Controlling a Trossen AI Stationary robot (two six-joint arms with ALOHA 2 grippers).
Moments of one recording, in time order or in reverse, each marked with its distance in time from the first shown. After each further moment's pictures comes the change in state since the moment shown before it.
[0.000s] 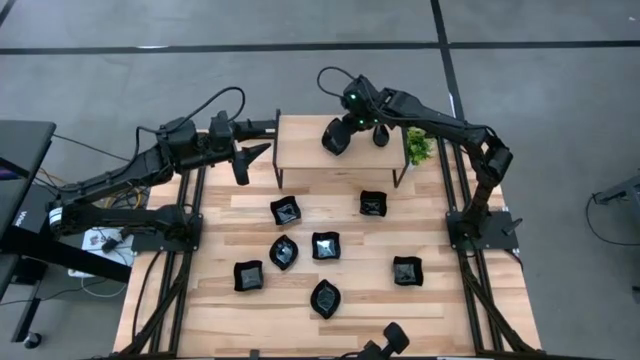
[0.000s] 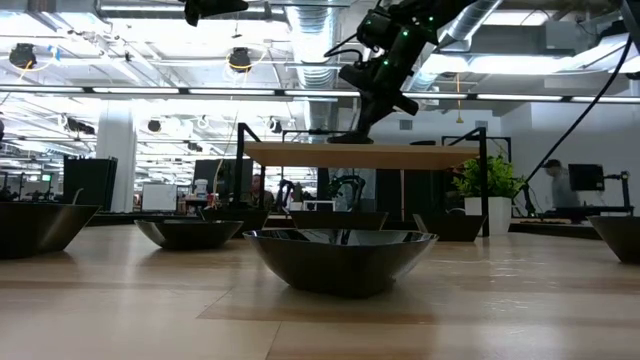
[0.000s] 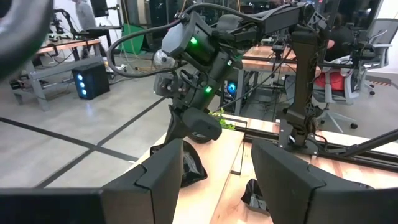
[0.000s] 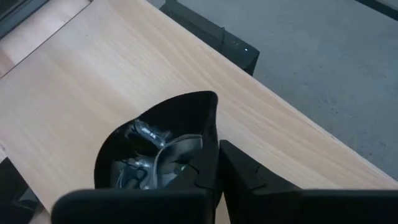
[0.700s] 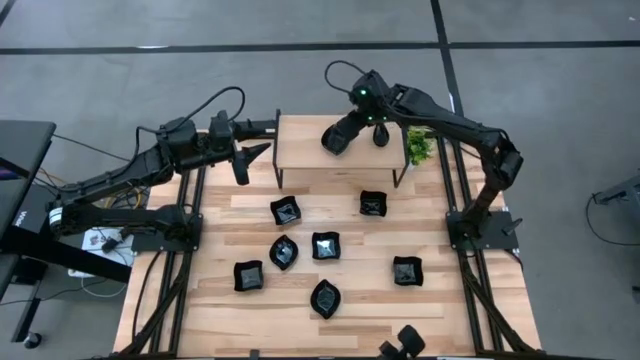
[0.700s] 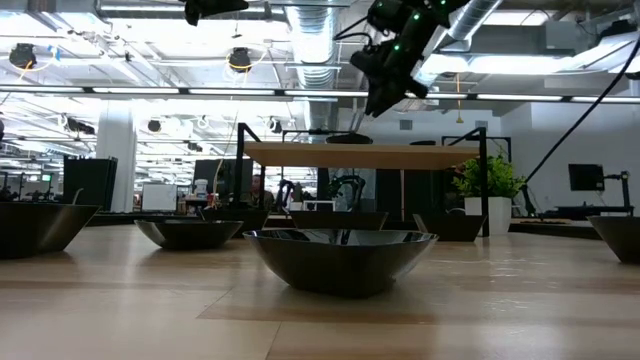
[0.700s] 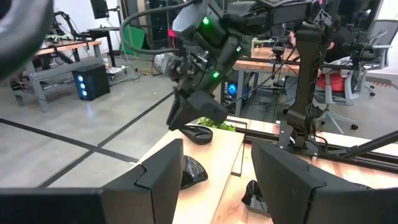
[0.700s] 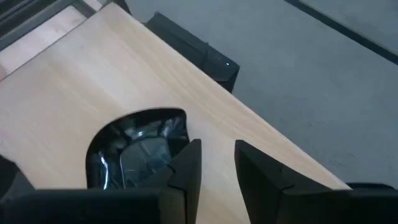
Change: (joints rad) left arm 0.000 0.000 0.000 0.005 0.000 0.001; right arm 0.000 -0.083 0.002 -0.041 0.071 -0.058
